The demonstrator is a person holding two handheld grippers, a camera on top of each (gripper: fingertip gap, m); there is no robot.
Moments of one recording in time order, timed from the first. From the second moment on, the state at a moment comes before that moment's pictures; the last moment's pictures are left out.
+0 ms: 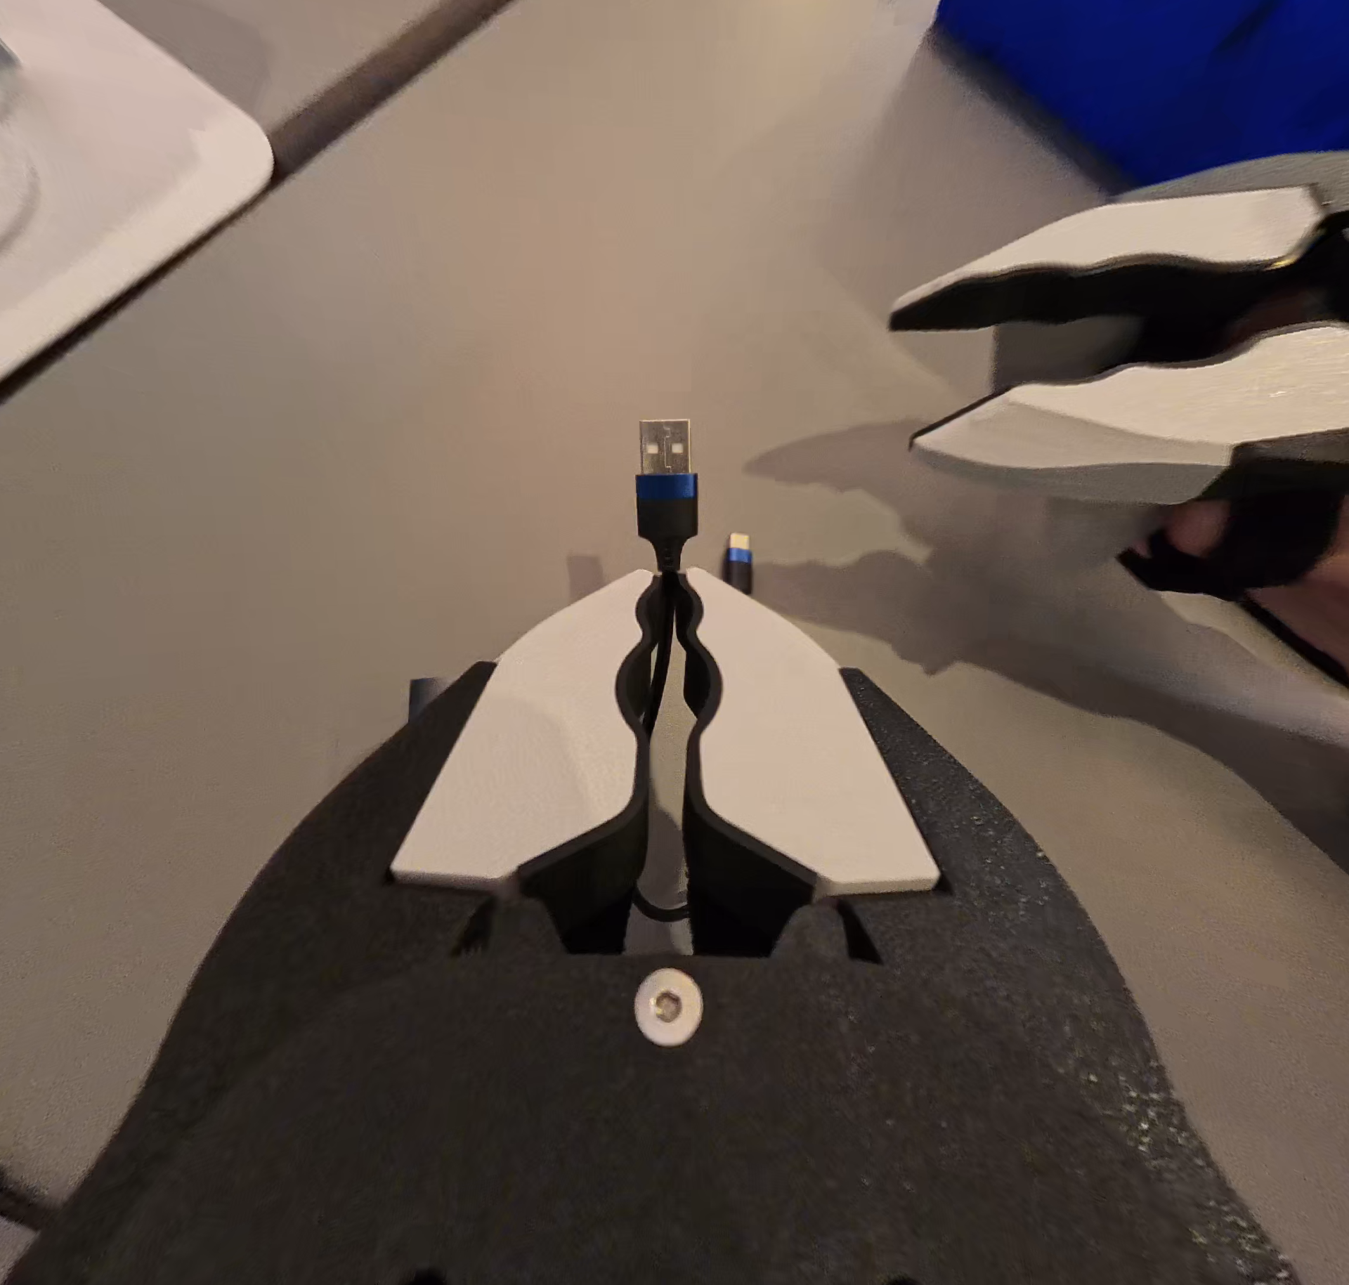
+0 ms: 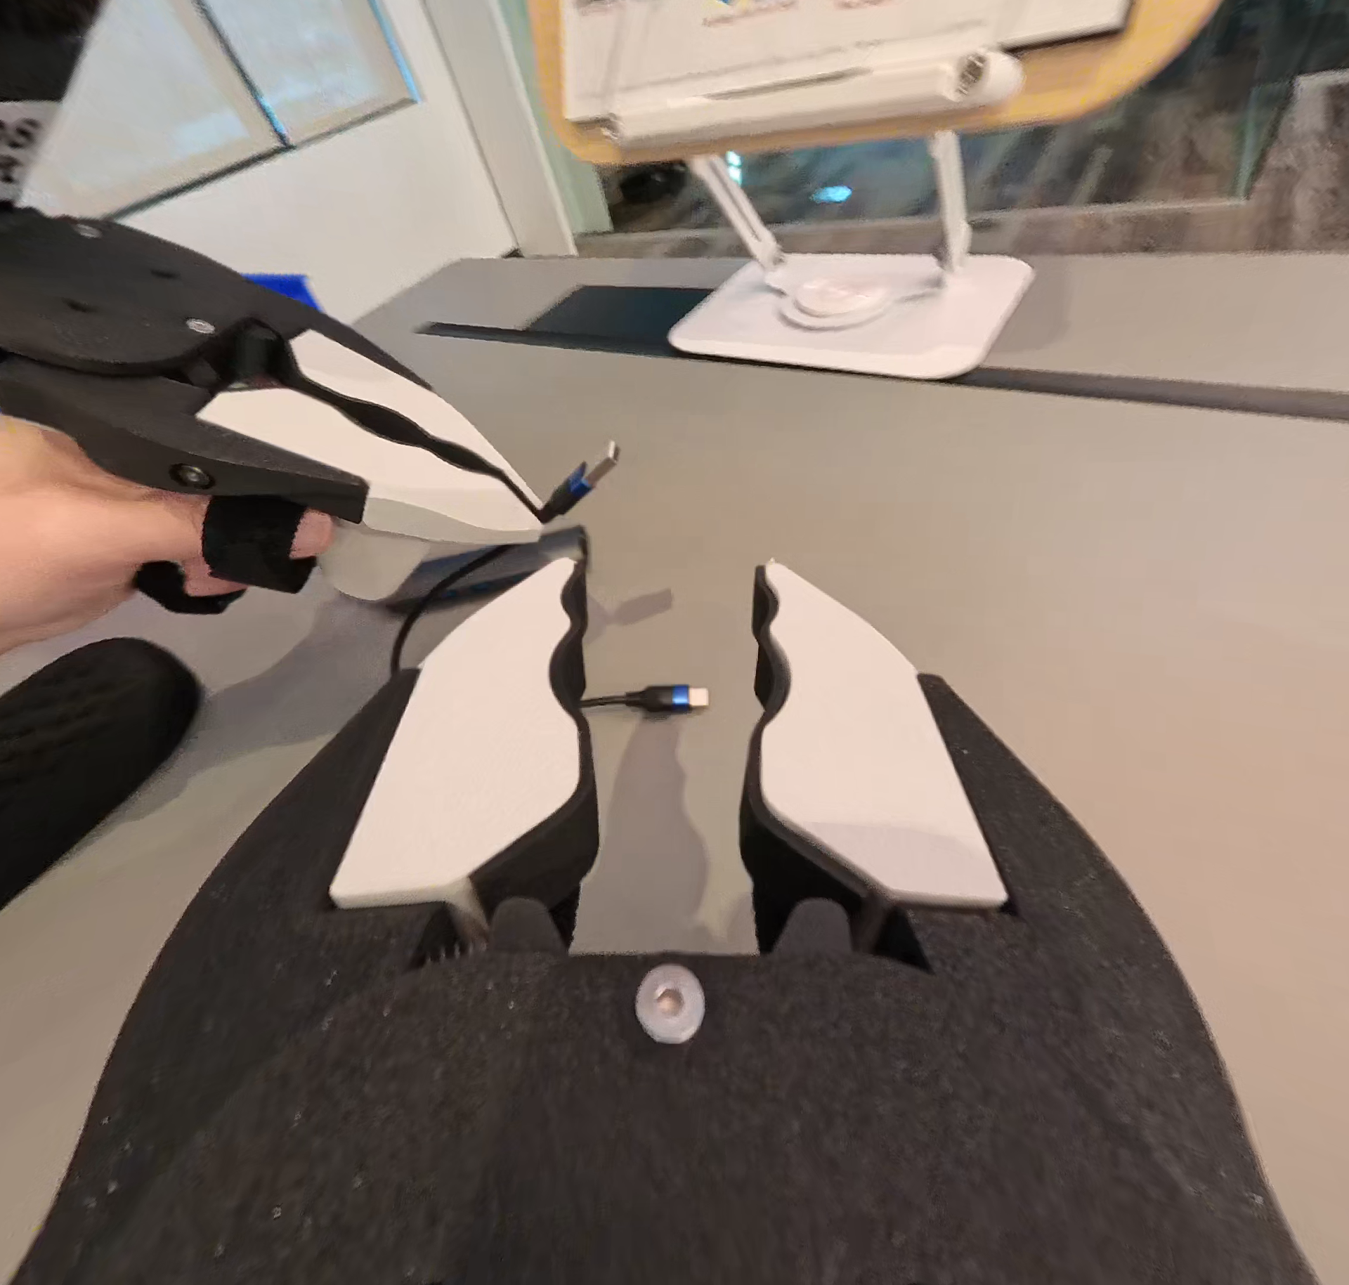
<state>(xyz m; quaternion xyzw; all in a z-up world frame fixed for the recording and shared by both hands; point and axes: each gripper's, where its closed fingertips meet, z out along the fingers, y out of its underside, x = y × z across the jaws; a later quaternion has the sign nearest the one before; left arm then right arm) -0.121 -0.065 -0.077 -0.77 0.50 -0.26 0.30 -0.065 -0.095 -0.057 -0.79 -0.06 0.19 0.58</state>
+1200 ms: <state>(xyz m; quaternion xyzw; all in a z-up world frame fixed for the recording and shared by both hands) -0.169 -0.137 -0.004 -0.63 0.56 -0.44 0.31 -0.144 -0.135 0.016 -0.61 -0.20 0.41 0.65</state>
